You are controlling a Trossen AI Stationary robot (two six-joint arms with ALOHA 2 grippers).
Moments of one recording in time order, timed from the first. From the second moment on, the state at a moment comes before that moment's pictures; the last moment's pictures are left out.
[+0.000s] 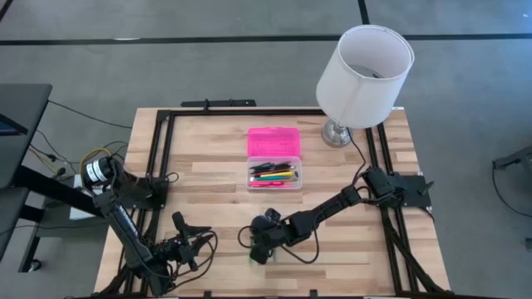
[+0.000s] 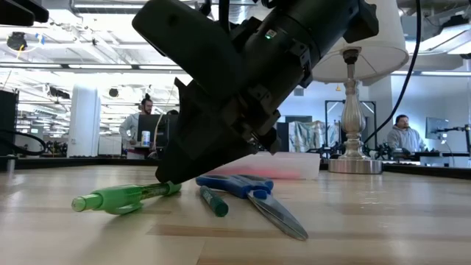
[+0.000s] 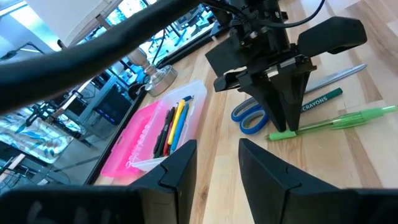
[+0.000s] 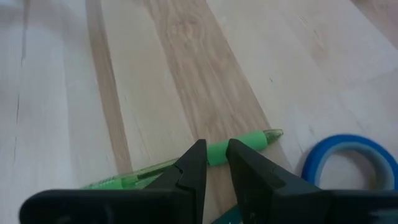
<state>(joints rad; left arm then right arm) -1.13 1.68 0.96 -0.88 -1.31 -0.99 0.42 2.23 1.46 -0.14 0.29 0.67</state>
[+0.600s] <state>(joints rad) -1.09 1.68 0.96 -0.88 -1.27 -1.00 0.40 2.24 1.51 -0.16 0.23 0.32</state>
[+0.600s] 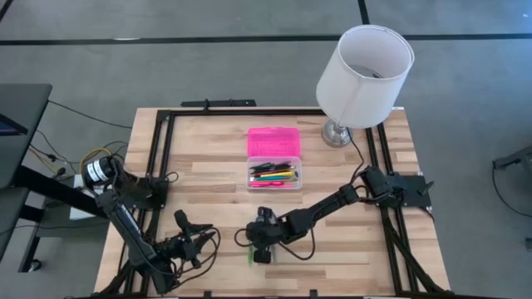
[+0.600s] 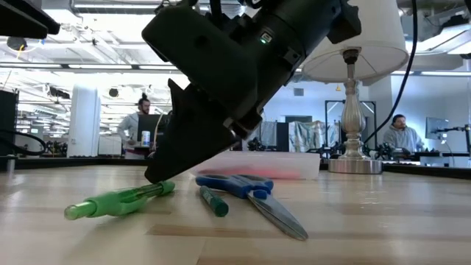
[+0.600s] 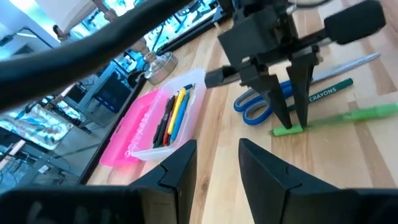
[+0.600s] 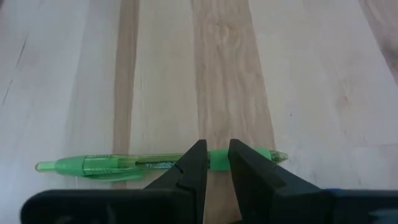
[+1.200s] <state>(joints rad) -1.08 1.68 0.96 -0.88 -1.26 -1.00 0.45 2.24 1.59 -0.18 0.23 0.28</state>
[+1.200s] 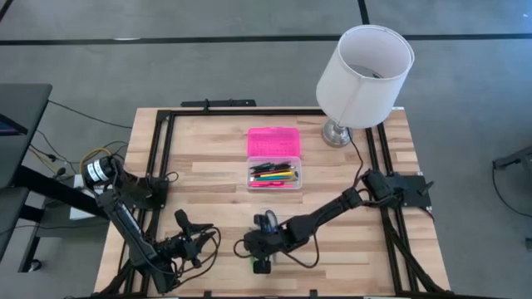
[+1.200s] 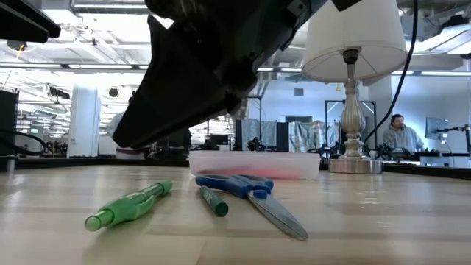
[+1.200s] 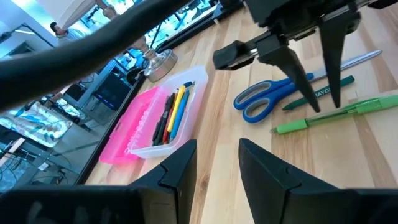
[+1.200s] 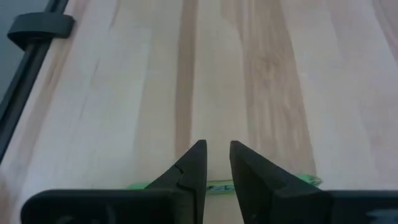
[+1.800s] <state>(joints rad) -1.08 1.68 0.96 -0.88 -1.27 -1.00 0.46 2.31 1.59 -0.15 0.06 0.23</state>
